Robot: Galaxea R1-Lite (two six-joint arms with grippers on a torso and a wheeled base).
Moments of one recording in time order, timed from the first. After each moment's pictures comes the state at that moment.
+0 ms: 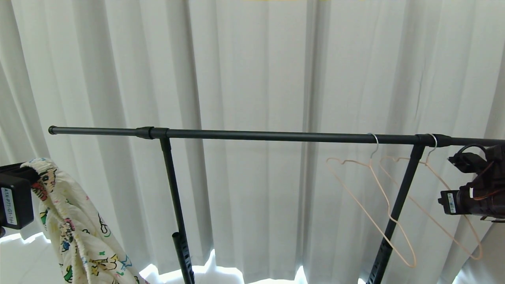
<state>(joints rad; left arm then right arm) -0.22 0.96 -0.77 0.11 0.26 0.23 -0.14 1.70 -0.76 -0.22 0.09 -0.10</state>
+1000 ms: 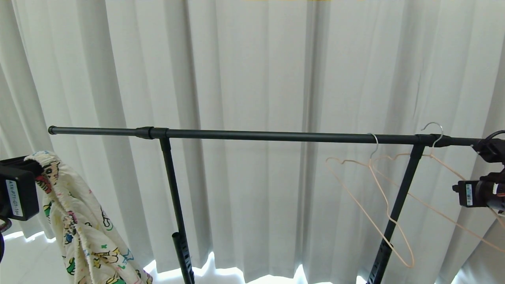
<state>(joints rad) -0.22 0.97 -0.77 0.05 0.26 0.23 -0.14 1.53 -0.70 -0.29 0.09 -0.08</state>
